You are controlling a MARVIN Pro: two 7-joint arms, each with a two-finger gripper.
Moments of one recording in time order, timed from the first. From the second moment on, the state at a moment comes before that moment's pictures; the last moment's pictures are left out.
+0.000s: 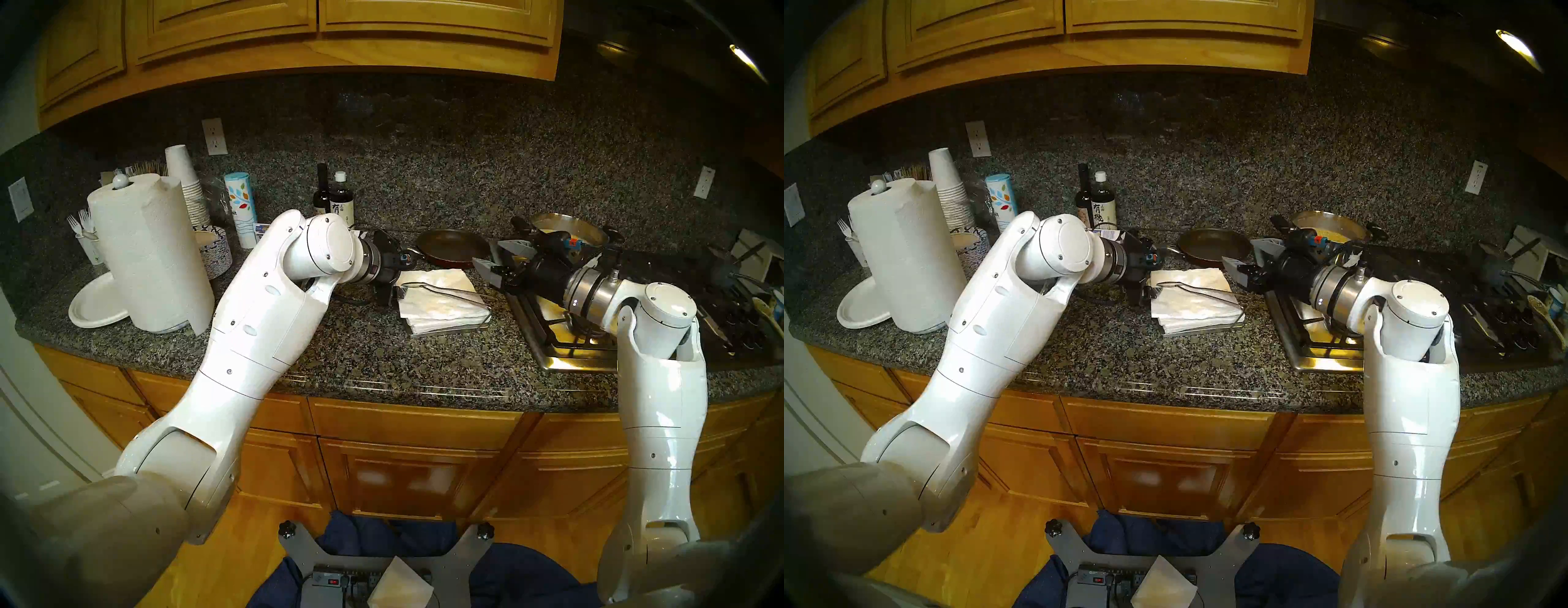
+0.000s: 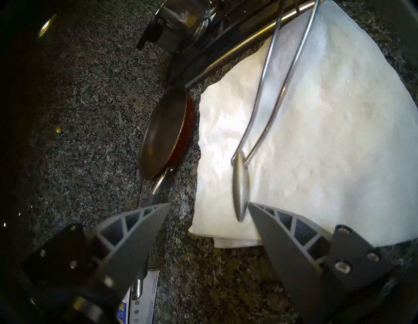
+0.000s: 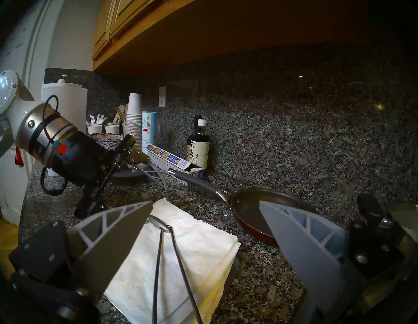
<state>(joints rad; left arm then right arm) 0.92 -1.39 -1.17 -1.58 0.85 0.27 -1.10 -1.35 -1.30 1.85 -1.79 0.09 0.44 1.00</state>
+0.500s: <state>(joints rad) 0.92 -1.39 -1.18 -1.60 0.84 0.27 -1.14 -1.35 -1.30 1.85 -1.79 0.09 0.44 1.00</state>
